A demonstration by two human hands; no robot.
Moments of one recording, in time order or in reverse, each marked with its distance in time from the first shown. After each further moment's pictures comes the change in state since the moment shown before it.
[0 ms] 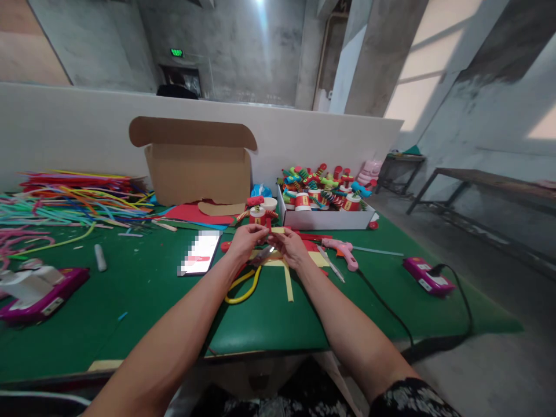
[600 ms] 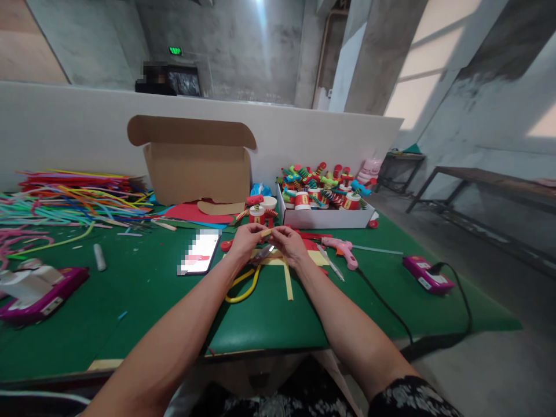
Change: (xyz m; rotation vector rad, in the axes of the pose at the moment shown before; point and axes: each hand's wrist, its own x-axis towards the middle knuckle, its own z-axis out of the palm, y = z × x) left_hand -0.002 0.000 0.003 0.107 0.067 0.039; right_hand -0.002 -0.001 0.000 -0.070 0.003 -0.030
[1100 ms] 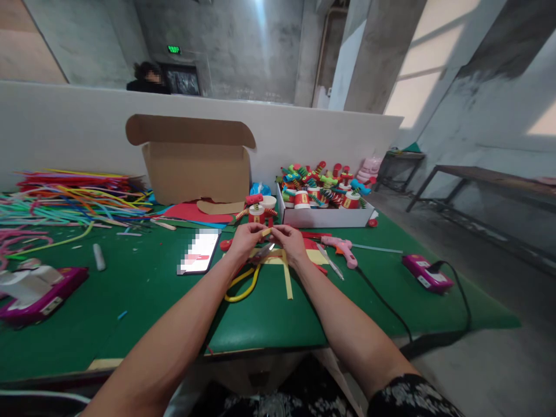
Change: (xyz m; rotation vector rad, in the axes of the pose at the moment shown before) left_hand 0.000 0.003 -0.001 0.056 -0.025 0.020; right_hand 0.000 -0.001 0.004 -0.107 0.092 -0.093
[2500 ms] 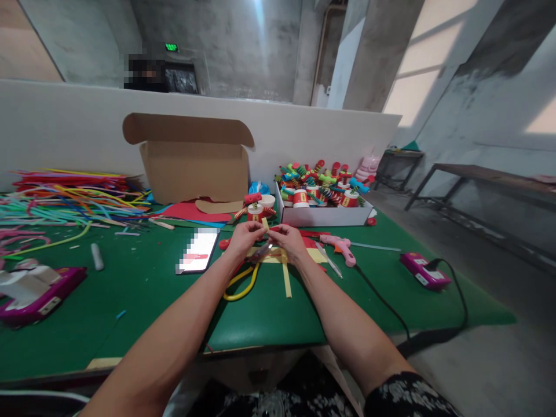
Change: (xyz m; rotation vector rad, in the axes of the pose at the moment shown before) left_hand 0.002 -0.003 -0.003 -0.021 -0.044 0.041; right_hand 0.000 -0.003 -0.003 -0.091 -0.074 0.046
